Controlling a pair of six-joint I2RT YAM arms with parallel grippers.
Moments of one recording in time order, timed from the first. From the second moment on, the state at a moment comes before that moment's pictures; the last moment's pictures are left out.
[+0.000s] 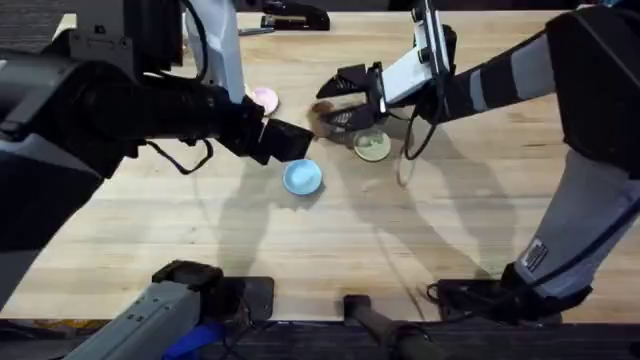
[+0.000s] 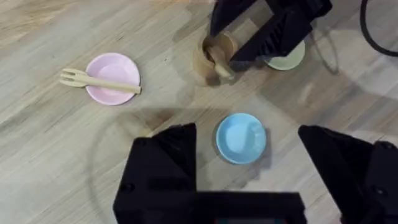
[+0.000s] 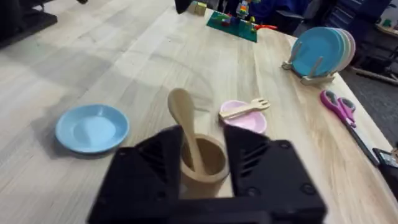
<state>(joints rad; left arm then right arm) -0.16 1.03 0.92 -0.83 0.40 0.31 0.27 2.13 1.03 0.65 -1.37 -0.77</state>
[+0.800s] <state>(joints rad) -0.16 1.03 0.92 -0.83 0.40 0.31 0.27 2.12 1.03 0.85 -1.30 -0.45</state>
